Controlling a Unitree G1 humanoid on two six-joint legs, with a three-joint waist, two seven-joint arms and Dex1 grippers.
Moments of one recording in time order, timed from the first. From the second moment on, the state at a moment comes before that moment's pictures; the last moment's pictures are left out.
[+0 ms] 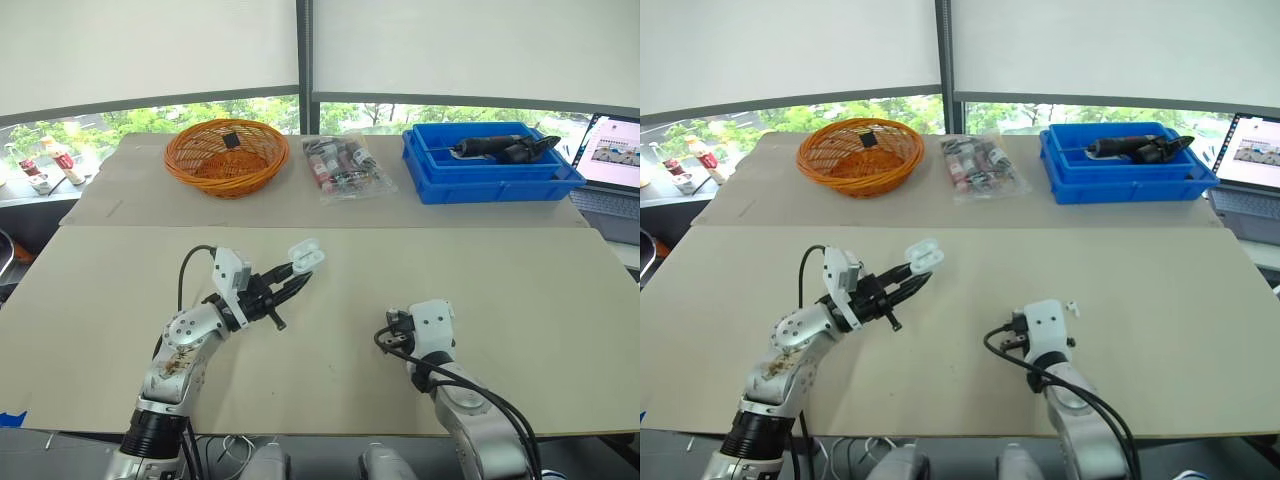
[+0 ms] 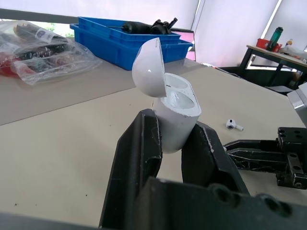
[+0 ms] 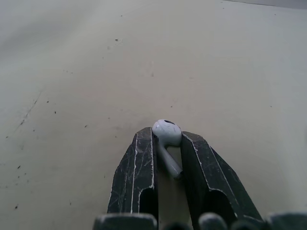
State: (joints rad) left arm -0.24 0.37 -0.04 -0.14 -0.32 0.11 -0.75; right arm 0.09 -0.17 0.13 -0.48 0.02 0.58 0.14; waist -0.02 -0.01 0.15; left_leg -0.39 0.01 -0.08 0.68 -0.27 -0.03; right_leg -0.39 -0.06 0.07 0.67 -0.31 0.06
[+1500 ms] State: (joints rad) left arm -0.11 0.37 -0.06 -0.32 -0.32 0.21 -0.70; right arm -0.03 -1.07 0.03 -0.03 0.17 -0.06 1.31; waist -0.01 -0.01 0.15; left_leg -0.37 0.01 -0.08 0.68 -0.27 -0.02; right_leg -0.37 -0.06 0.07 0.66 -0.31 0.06
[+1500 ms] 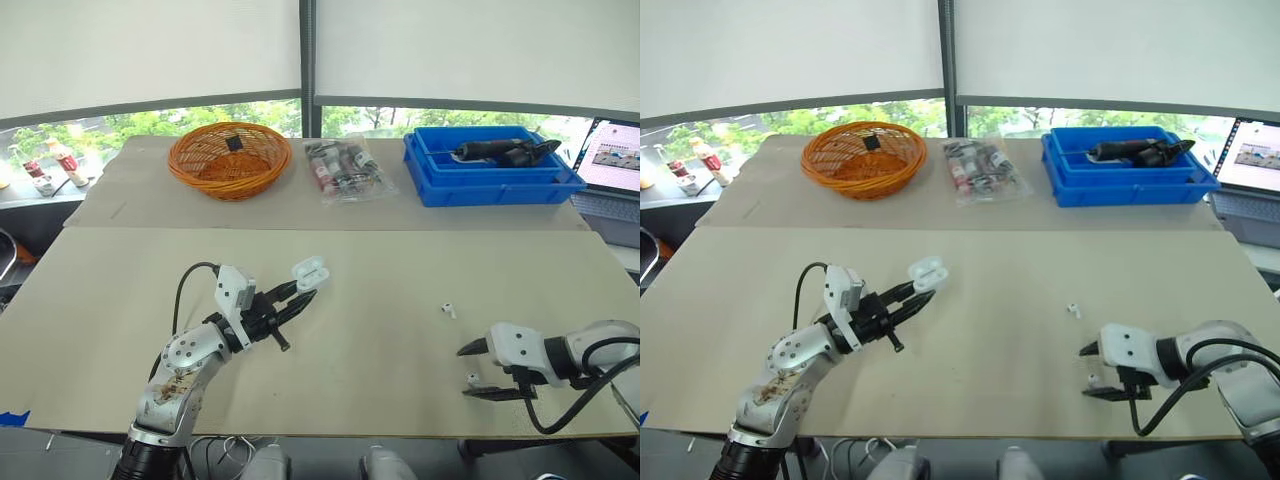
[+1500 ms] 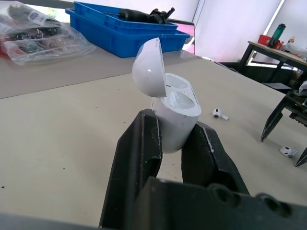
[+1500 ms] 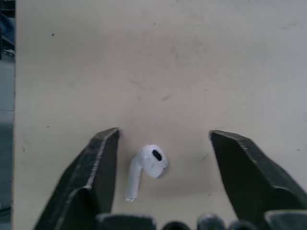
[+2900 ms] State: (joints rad) left arm -0.11 0.35 -0.10 -0.30 -0.31 0.20 -0.68; right arm 0.01 -1.21 0.06 -0.51 0.21 0.82 1.02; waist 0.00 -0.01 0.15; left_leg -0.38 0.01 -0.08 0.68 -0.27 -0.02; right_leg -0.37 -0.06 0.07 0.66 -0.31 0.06
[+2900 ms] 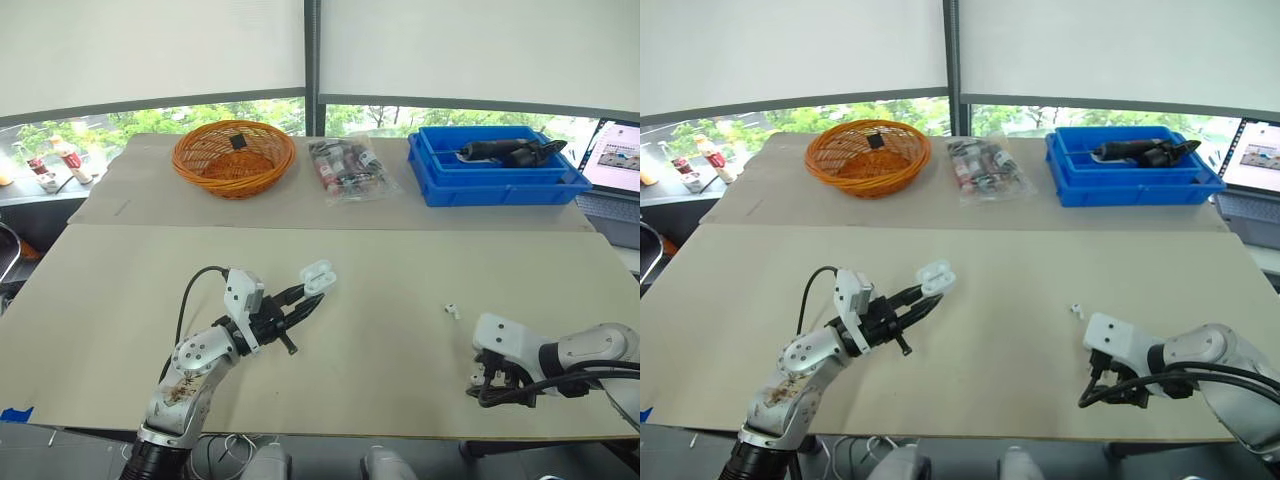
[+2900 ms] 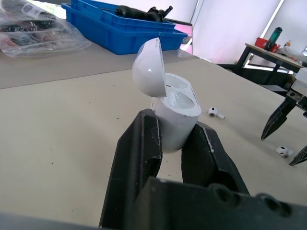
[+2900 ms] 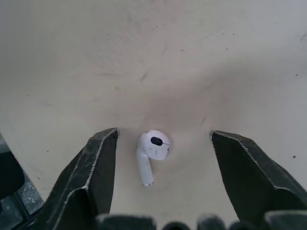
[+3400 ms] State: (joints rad) left arm -0.11 0.35 -0.10 -0.28 -0.31 0.18 -0.69; right arm -0.03 -1.21 0.06 -0.53 0.25 0.85 1.04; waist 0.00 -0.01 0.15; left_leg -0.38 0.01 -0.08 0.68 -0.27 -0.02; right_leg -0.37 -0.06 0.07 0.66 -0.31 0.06
